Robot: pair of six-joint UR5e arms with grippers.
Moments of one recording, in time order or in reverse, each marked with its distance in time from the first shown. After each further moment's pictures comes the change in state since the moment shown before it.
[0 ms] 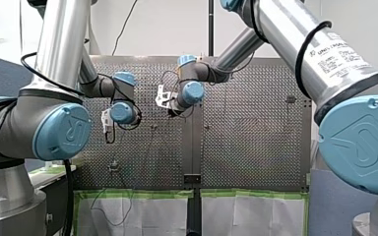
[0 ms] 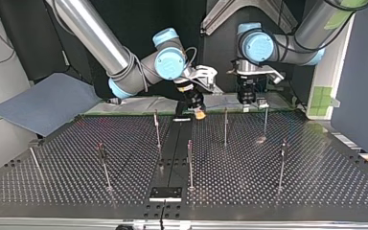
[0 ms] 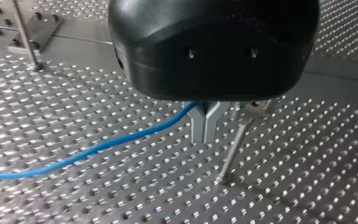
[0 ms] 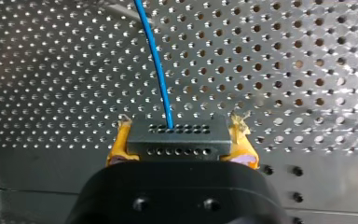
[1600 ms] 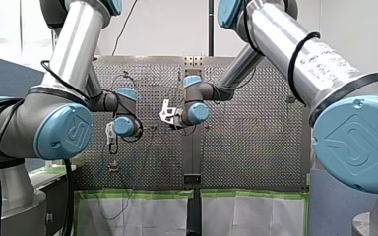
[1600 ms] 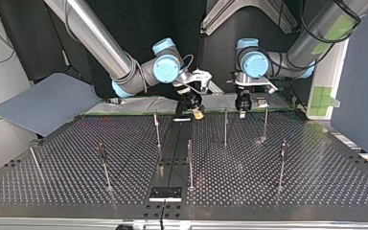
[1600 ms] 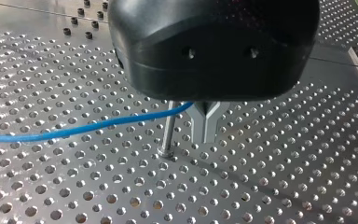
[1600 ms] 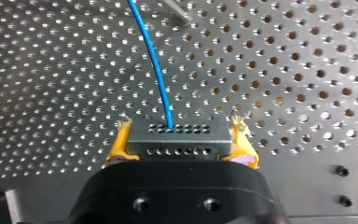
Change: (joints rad) left arm 0.034 -0.184 0.097 0.048 0.059 0.019; right arm -0.046 0.091 0.036 -0.174 -0.100 0.077
